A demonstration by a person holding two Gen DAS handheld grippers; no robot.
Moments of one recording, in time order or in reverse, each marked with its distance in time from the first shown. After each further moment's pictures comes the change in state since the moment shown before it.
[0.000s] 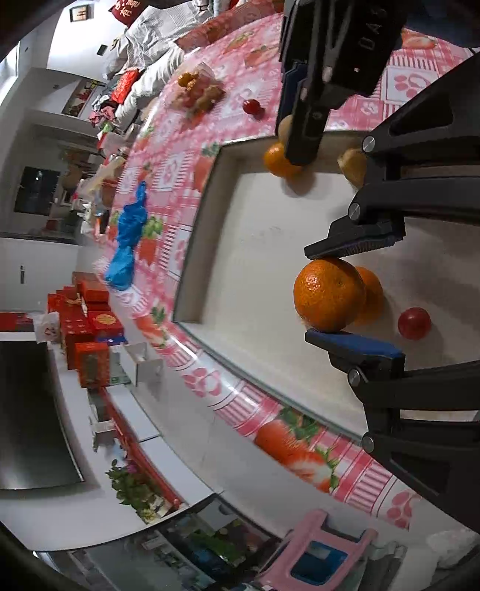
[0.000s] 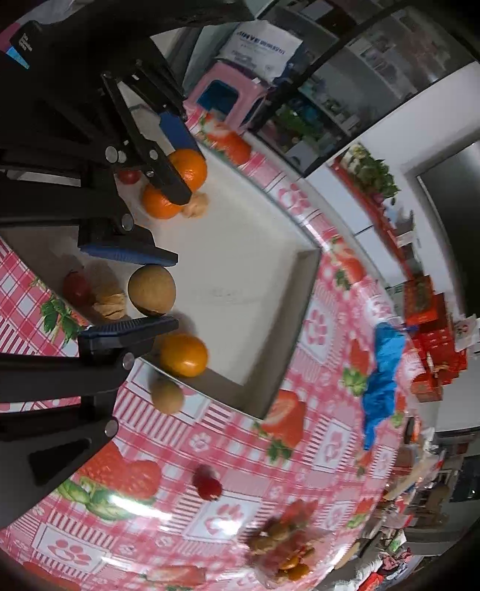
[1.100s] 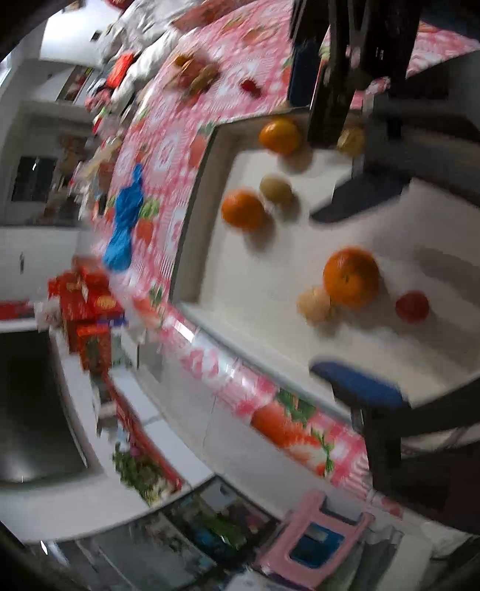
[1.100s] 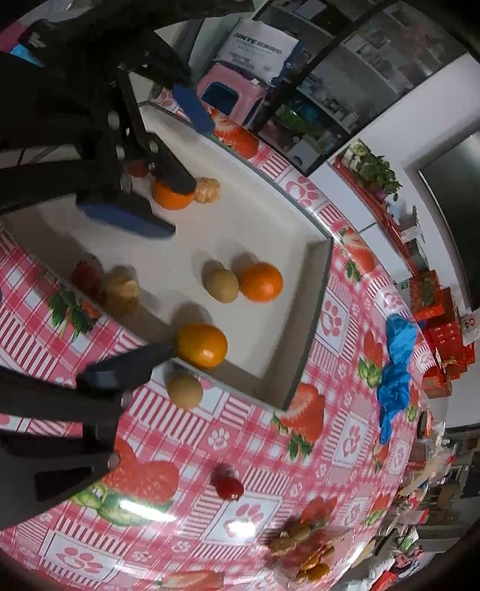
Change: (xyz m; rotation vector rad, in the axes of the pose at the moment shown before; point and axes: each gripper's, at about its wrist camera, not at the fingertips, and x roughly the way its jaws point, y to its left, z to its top) left arm -0.005 0.004 -0.004 -0.018 -0.027 0.099; right arm -0.009 -0.016 -0.006 0.045 -0.015 0.023
